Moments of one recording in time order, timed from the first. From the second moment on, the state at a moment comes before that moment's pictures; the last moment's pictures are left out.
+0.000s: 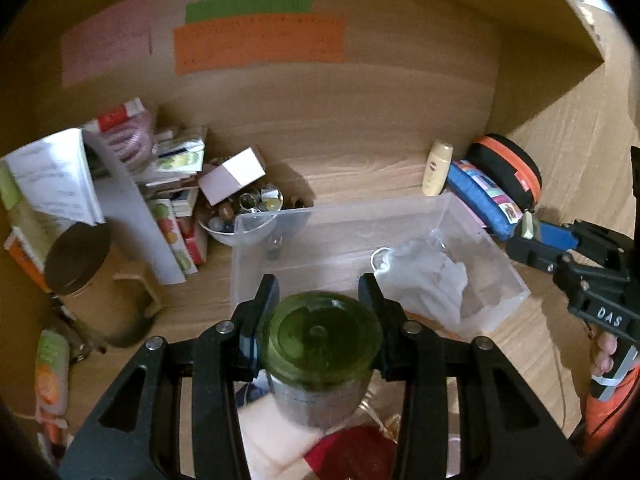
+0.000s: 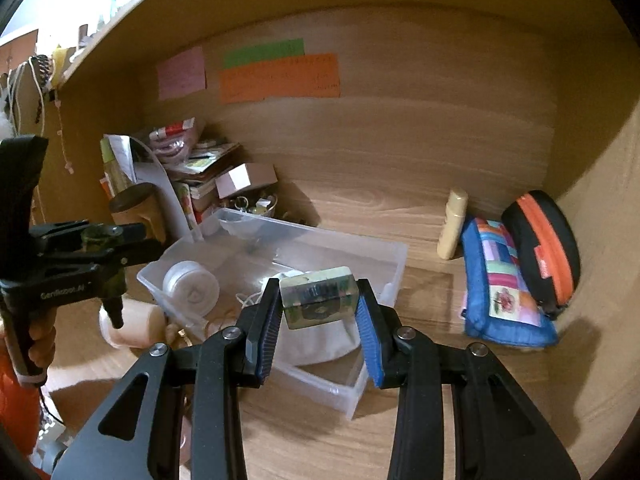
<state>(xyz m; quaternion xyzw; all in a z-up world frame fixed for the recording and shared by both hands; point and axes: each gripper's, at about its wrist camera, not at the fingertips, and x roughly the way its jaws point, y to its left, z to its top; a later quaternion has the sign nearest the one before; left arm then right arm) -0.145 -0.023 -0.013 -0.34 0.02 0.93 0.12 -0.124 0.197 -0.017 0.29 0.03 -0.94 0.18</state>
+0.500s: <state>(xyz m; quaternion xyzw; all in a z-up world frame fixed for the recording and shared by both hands) -0.210 -0.006 -0.046 -0.41 0.03 0.90 0.14 -0.164 0.171 -0.059 0.36 0.05 -0.91 0.20</state>
